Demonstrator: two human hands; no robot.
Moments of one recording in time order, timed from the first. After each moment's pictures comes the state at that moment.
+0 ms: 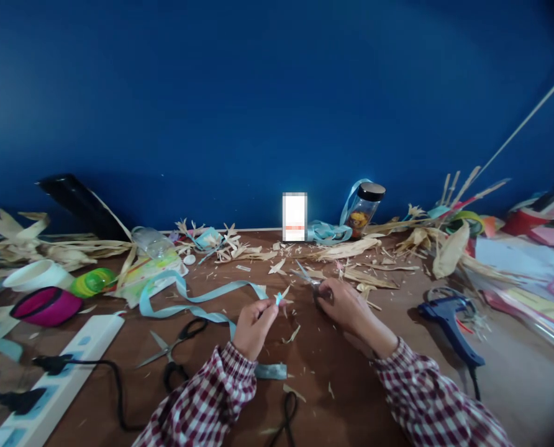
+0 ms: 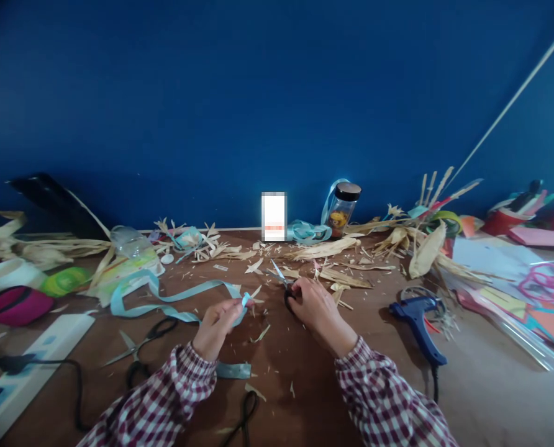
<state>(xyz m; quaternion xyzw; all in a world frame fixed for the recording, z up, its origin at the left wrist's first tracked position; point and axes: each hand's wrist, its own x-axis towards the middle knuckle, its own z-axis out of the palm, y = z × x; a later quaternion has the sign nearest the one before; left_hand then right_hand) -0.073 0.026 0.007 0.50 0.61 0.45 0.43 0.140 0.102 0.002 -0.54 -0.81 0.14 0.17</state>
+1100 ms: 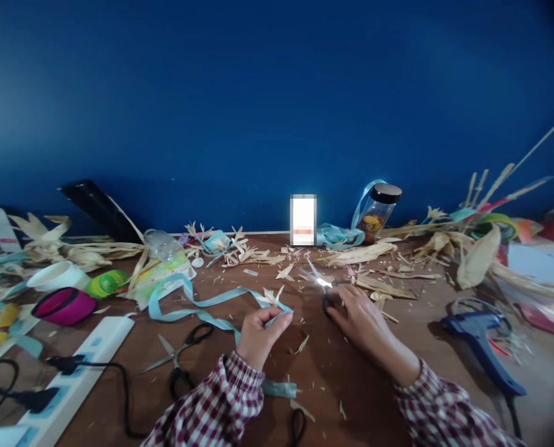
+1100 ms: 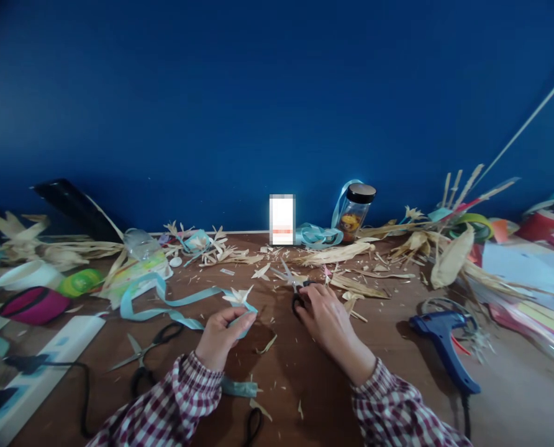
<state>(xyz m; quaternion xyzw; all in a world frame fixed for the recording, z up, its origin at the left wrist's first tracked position) -0.072 0.030 -0.003 0.42 0.61 0.48 0.47 0.146 0.098 -0.002 -0.47 -0.84 0.10 0.23</state>
